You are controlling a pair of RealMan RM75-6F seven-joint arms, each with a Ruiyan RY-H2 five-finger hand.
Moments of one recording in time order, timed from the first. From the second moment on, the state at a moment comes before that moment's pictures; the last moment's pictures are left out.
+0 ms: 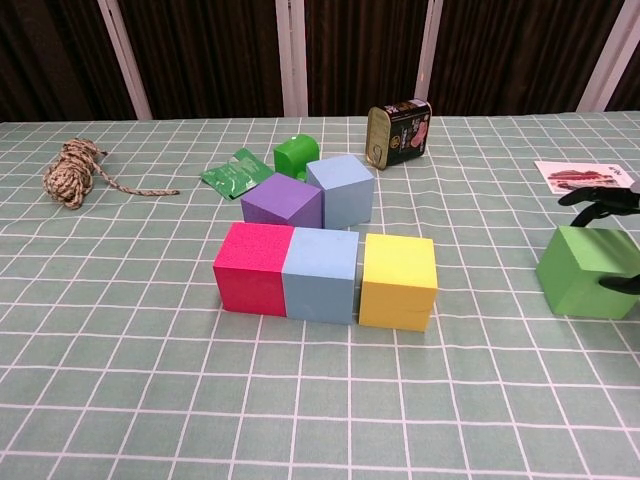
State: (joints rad) left arm -0.18 -1.09 -0.02 -1.82 1.51 1.40 0.18; right arm 0.51 -1.23 0.08 -1.67 -1.07 0.93 -0.10
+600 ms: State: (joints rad) left arm -0.18 -1.09 -0.02 -1.82 1.51 1.39 0.18; right arm 0.49 -1.24 0.08 -1.70 -1.03 1.00 -0.19
